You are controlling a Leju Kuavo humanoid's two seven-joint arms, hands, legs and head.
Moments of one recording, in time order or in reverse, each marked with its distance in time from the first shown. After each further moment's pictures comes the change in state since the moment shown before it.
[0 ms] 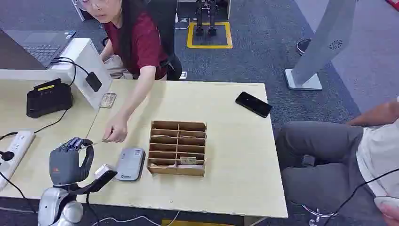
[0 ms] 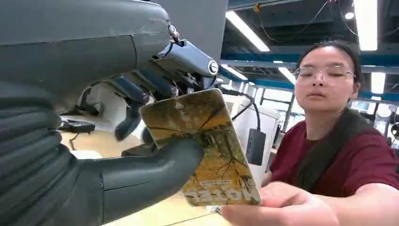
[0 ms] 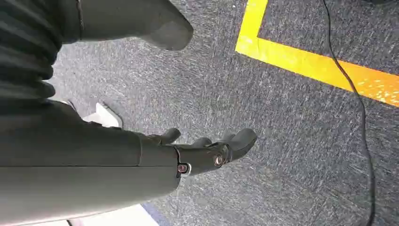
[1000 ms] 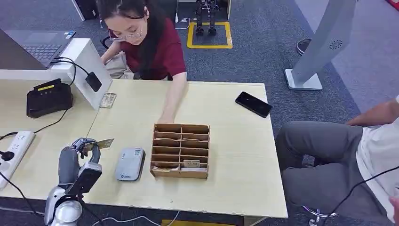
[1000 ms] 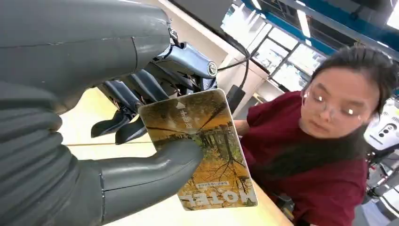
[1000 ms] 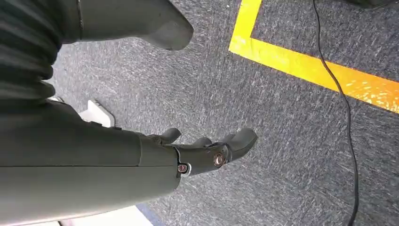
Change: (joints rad) left arm 0.020 -0.010 -0.039 -0.066 0.469 -0.283 -0.093; right arm 0.000 0.002 -0.026 0.000 0.034 -0.003 -0.034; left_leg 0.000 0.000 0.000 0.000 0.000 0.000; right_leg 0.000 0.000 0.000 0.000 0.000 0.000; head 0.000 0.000
